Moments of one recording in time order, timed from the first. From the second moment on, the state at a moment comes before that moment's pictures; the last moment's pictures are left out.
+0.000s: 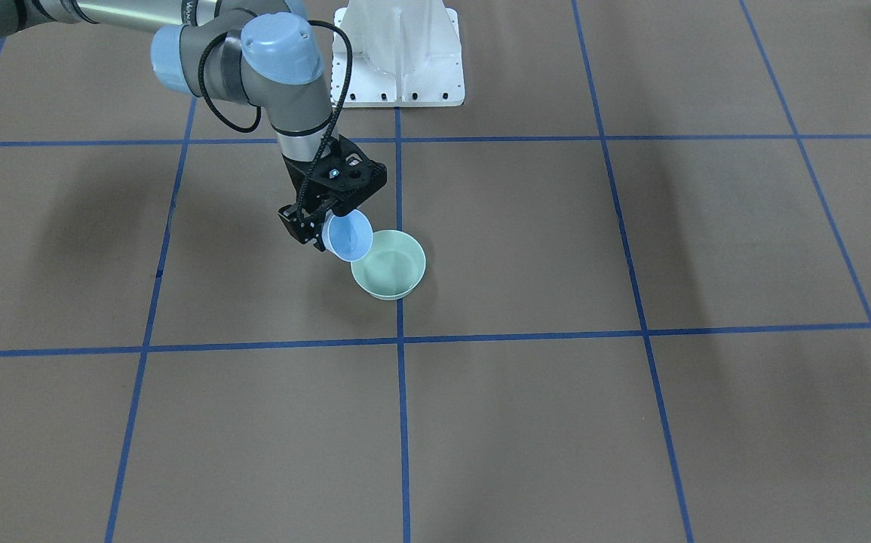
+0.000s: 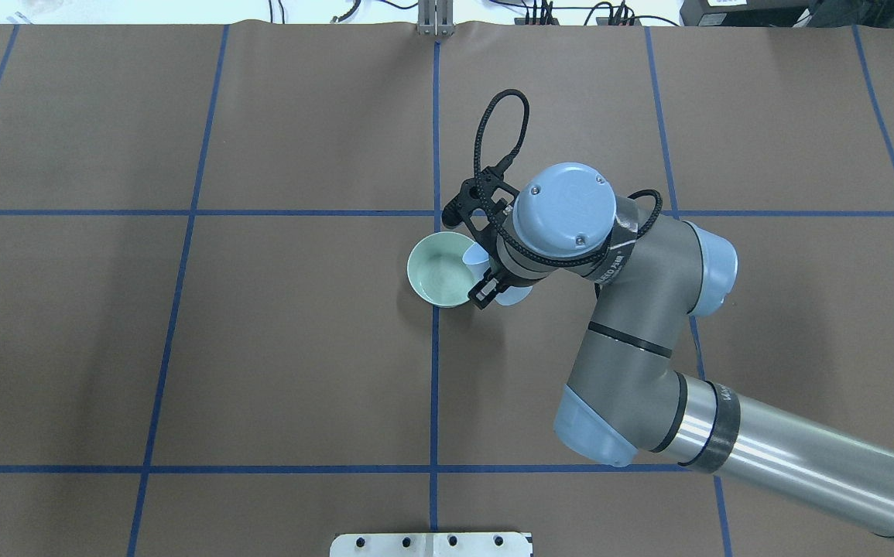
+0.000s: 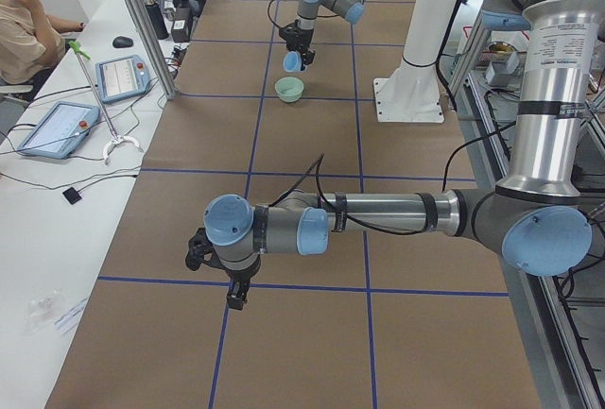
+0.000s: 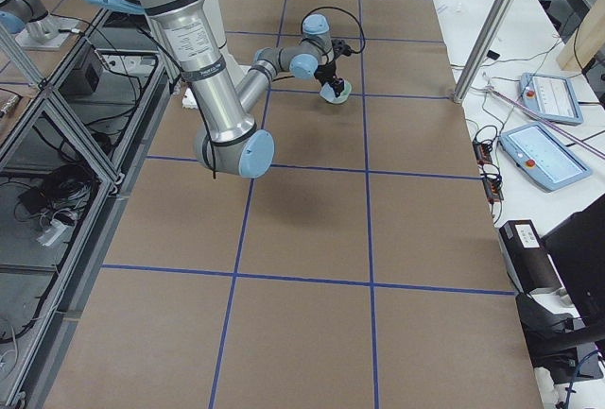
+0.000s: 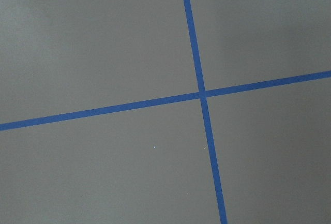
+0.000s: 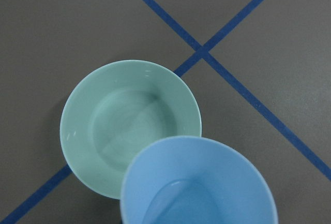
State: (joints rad) left arm -1.64 -1.62 -1.51 -1.59 -2.38 0.20; right arm 0.52 -0.94 1.73 -1.55 1.77 0.43
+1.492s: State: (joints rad) left arm -1.66 -1.59 -1.51 -1.59 -2.38 0.20; right arm 0.48 -0.60 1.53 -2.06 1.71 0.45
